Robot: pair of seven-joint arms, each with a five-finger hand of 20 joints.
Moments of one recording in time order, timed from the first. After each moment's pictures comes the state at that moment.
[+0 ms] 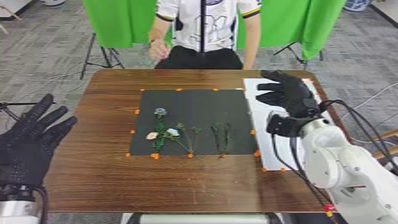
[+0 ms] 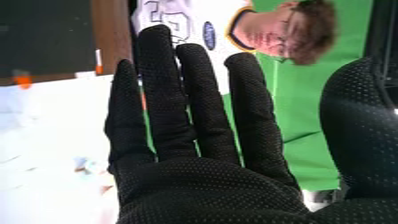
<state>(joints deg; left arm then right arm) 152.4 -43.4 -110.6 -136.3 24.2 22.7 32.0 -93.7 -47.1 74.3 -118.9 -51.9 26.5 11.6</state>
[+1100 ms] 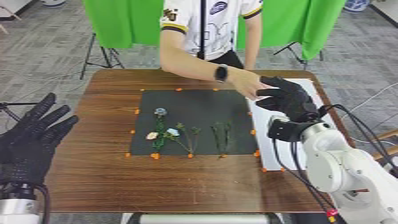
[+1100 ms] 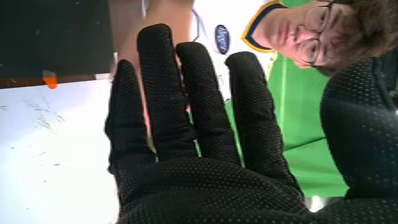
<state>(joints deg) 150.9 -44.6 -110.5 -136.4 26.8 22.5 29.5 -95.6 -47.1 75.6 -118.8 -51.0 24.3 11.9</state>
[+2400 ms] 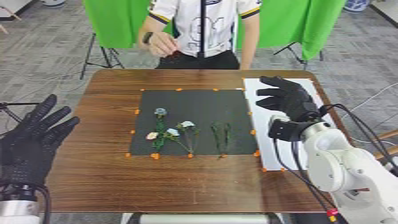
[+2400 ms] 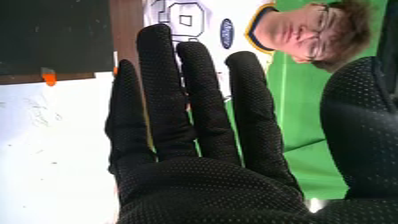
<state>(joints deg) 151.6 -44.2 -110.2 -136.7 26.1 22.7 30.2 -95.5 -47.0 75.9 -118.7 -51.9 23.8 12.6</state>
